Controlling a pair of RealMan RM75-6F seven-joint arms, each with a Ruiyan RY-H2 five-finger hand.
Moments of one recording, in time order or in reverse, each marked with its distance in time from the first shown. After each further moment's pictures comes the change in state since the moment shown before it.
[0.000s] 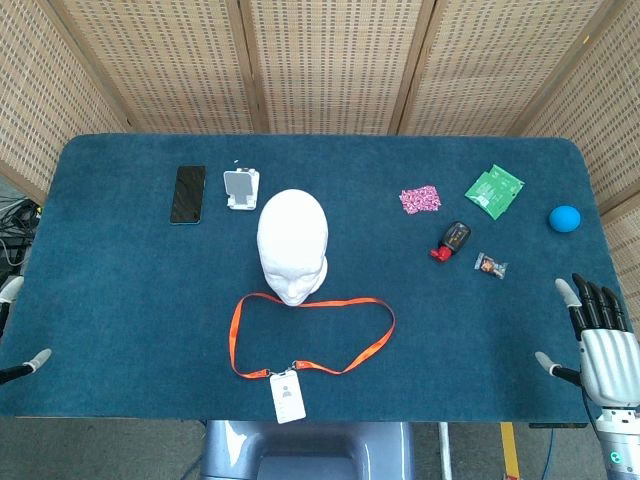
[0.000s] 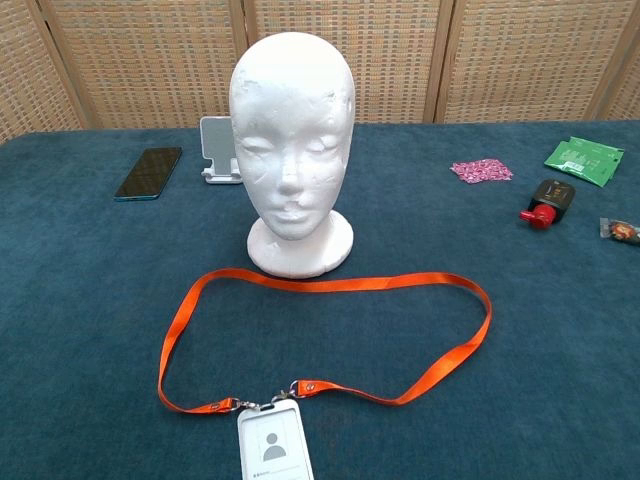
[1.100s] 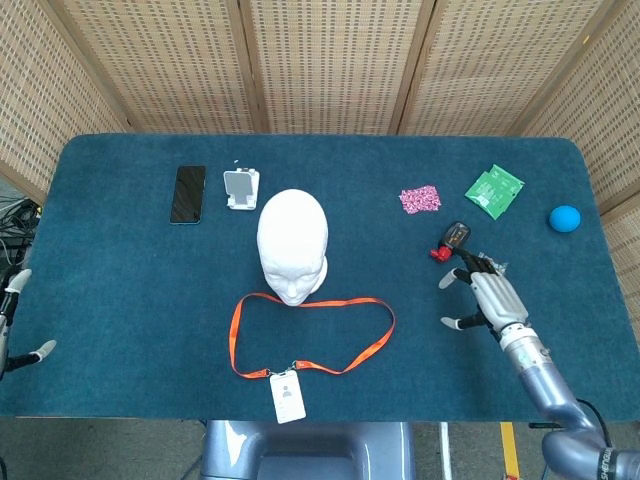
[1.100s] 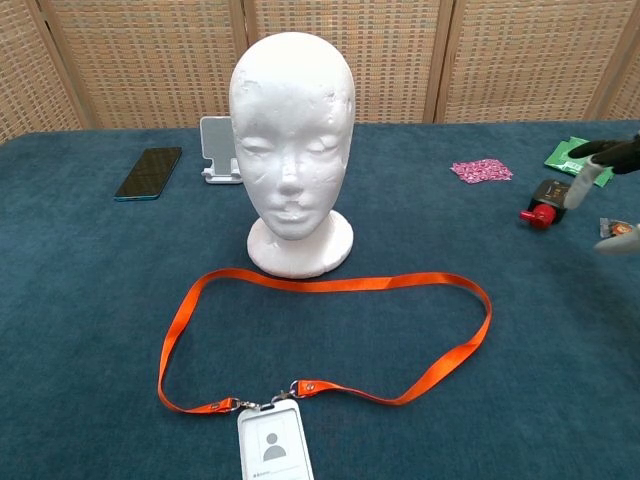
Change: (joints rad) left arm -0.047 -0.044 -0.029 0.043 -0.078 -0.089 0.045; right arm 0.436 -0.097 0.119 -0.001 0.404 -0.672 0.115
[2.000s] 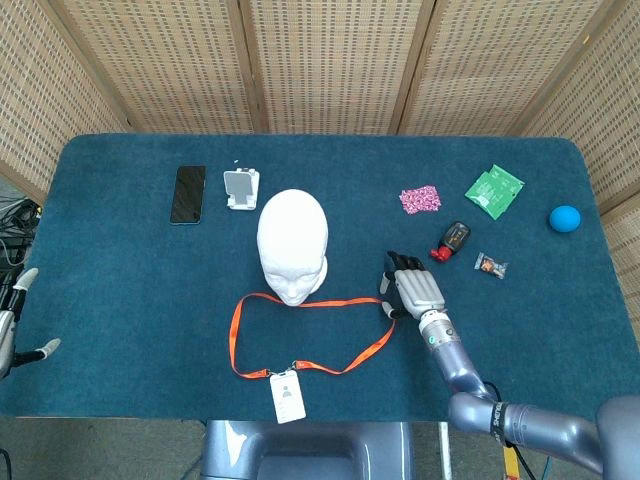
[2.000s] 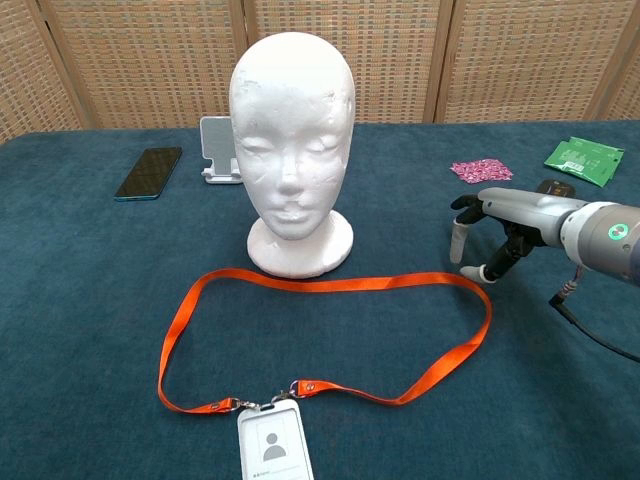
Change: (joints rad) left arm -0.025 -0.014 -0.002 0.019 -0.036 -0.050 0.002; right arm 0.244 -0.386 -0.010 0.219 0.343 0.022 -0.423
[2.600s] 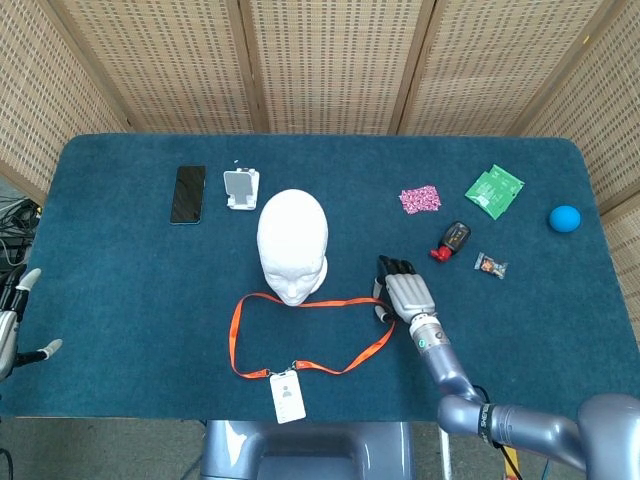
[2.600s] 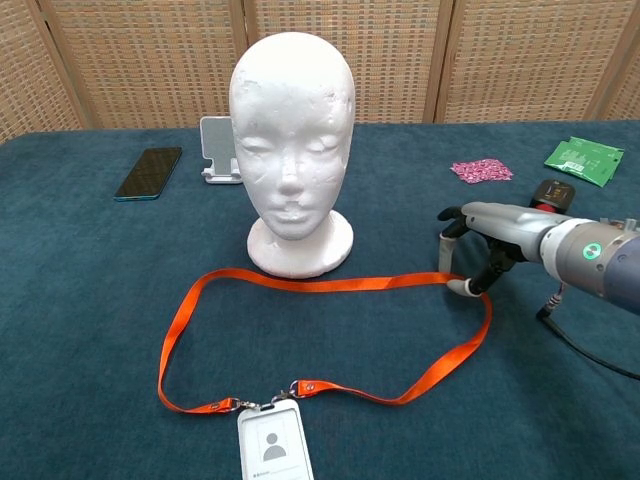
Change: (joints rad) left arm -0.004 -0.003 0.004 -0.004 -0.001 -0.002 0.011; right arm 0.016 -0.073 -0.020 0.058 -0.008 0.018 -0.029
